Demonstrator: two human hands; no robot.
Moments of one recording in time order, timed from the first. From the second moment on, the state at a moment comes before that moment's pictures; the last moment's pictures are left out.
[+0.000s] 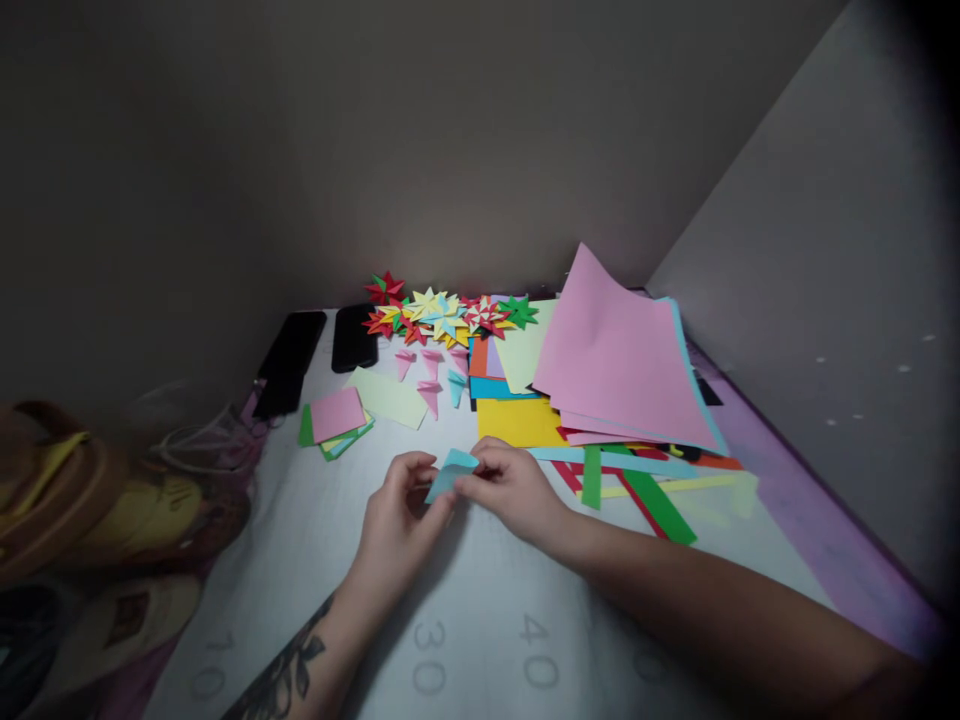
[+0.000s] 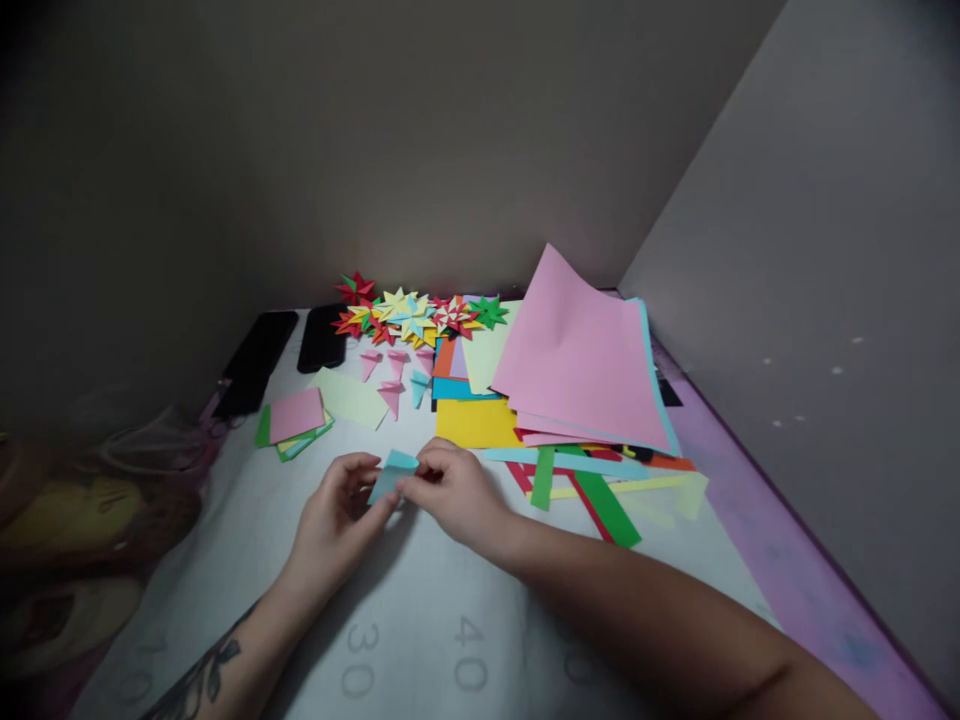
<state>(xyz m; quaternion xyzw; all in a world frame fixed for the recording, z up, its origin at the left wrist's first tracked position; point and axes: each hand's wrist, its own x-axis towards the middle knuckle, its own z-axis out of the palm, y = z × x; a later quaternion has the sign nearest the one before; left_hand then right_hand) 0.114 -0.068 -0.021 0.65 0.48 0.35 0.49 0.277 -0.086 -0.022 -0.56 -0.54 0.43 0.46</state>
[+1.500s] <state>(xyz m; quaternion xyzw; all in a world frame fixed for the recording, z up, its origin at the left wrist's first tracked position) 0.114 -0.064 -0.019 0.65 0.52 0.29 0.47 0.281 -0.081 -0.023 -0.54 -0.45 0.49 0.52</state>
